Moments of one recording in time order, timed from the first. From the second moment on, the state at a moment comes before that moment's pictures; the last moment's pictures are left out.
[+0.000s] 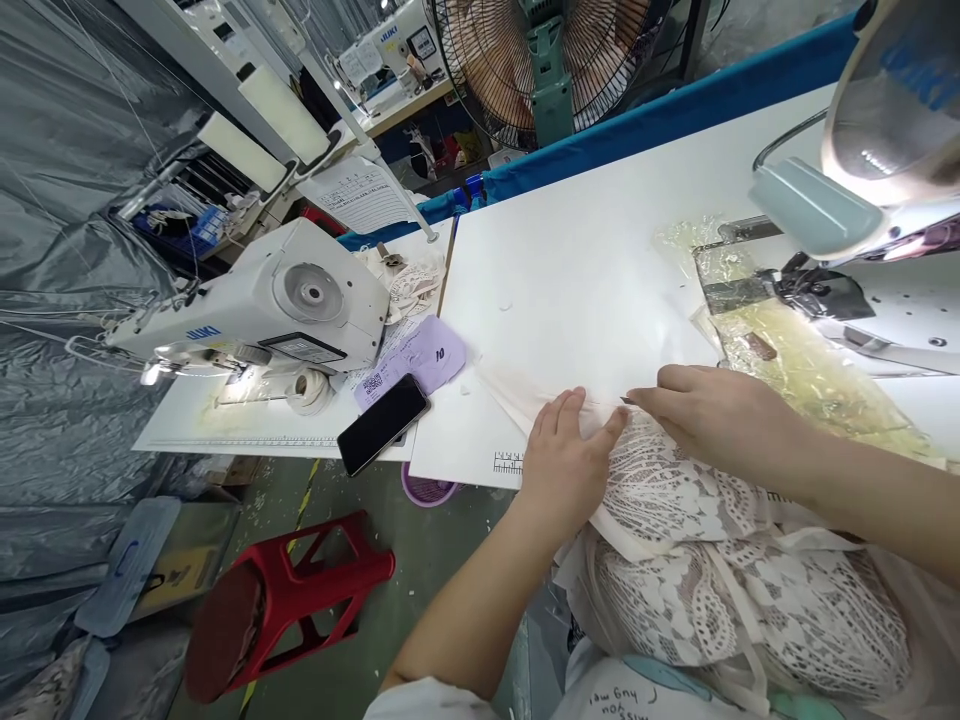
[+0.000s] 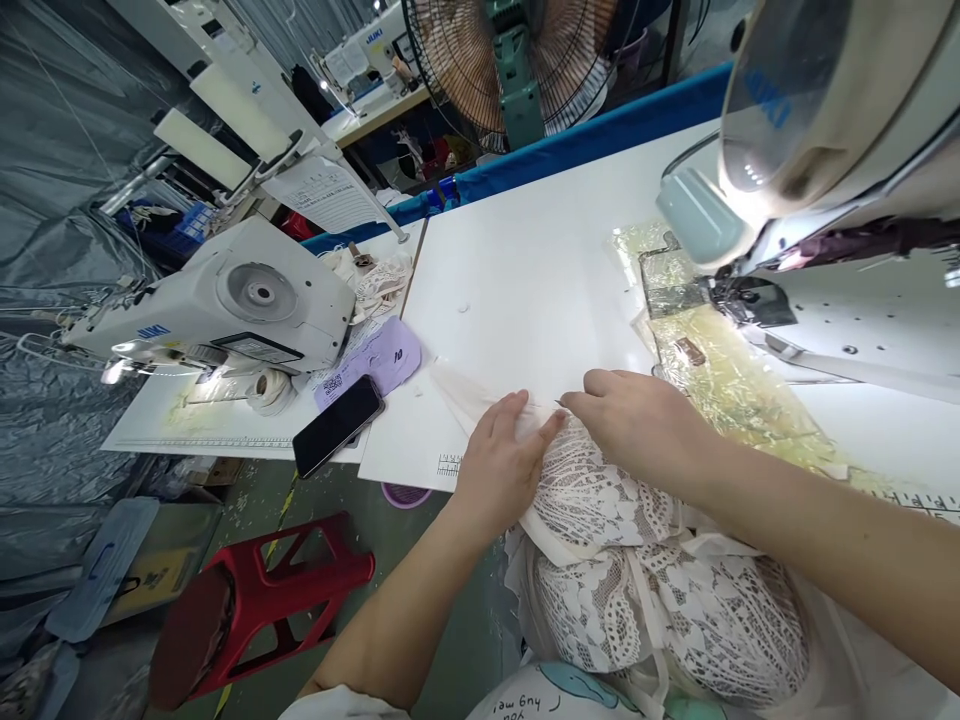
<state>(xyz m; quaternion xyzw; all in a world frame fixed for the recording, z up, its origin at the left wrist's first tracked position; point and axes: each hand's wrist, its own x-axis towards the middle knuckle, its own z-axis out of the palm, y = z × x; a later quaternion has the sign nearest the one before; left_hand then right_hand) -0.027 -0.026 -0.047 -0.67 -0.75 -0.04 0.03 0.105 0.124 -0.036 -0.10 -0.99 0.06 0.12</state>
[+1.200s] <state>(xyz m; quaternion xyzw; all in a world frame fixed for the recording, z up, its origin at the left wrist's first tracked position) -0.042 -0.023 -0.036 -0.69 -0.73 -0.02 -0.01 0.128 0.129 -0.034 -0.23 -0.91 0.32 0.13</state>
